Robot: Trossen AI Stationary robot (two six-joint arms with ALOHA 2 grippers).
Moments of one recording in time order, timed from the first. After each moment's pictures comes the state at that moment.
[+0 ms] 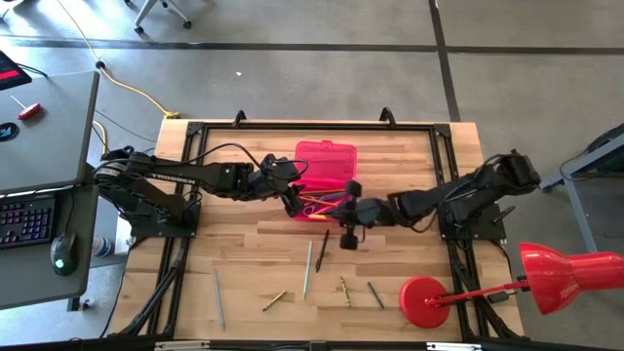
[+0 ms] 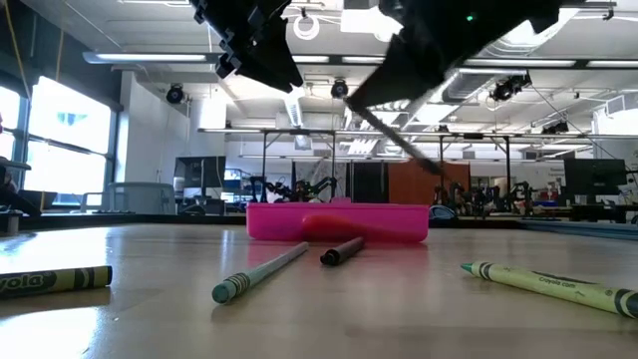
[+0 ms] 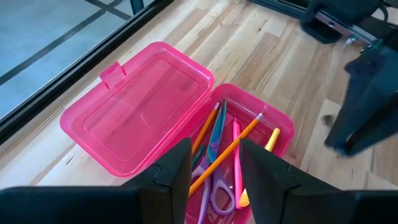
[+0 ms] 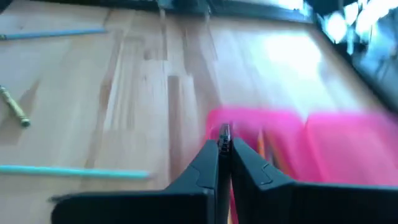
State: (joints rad) left arm -0.03 1.41 1.12 -0.41 -0.43 -0.40; right arm 0.19 1.48 0.84 0.11 0.33 0.07
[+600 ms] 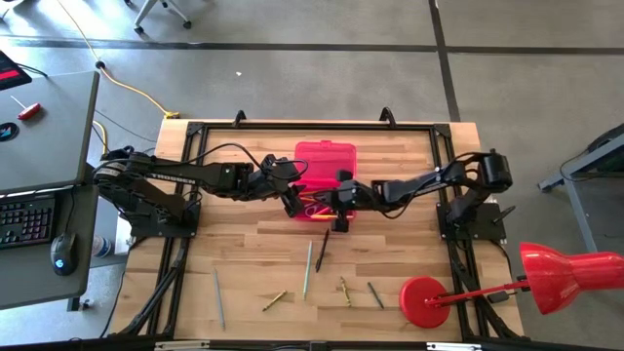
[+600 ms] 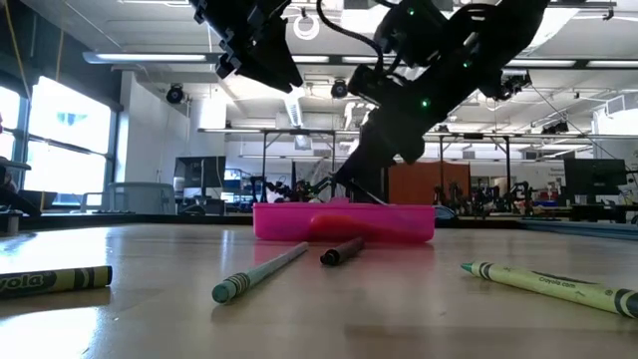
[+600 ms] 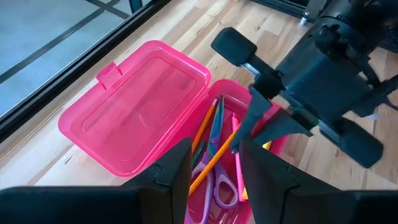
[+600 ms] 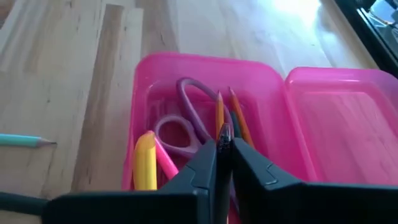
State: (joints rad) left arm -0.03 1.41 1.12 -0.41 -0.43 -0.40; right arm -0.02 1.68 0.84 0.21 0.20 -0.10
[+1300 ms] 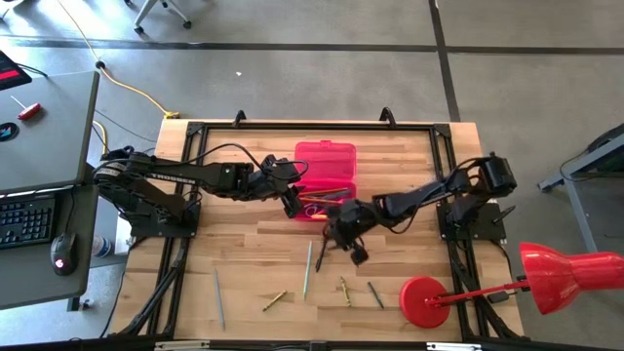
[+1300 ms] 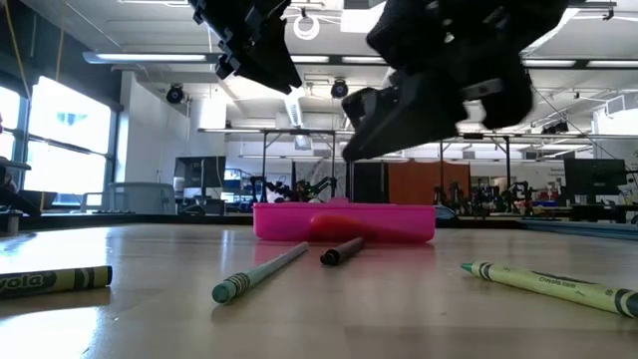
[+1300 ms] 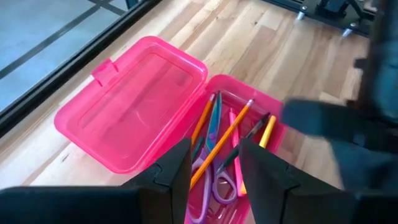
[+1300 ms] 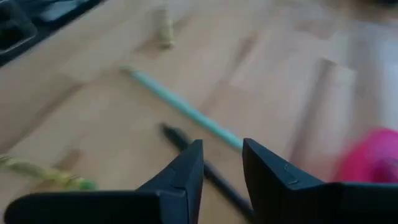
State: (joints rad) left arm -0.03 1.41 1.12 -0.42 -0.41 -0.40; right arm 0.11 1.67 0.84 0.21 -0.27 -0.30
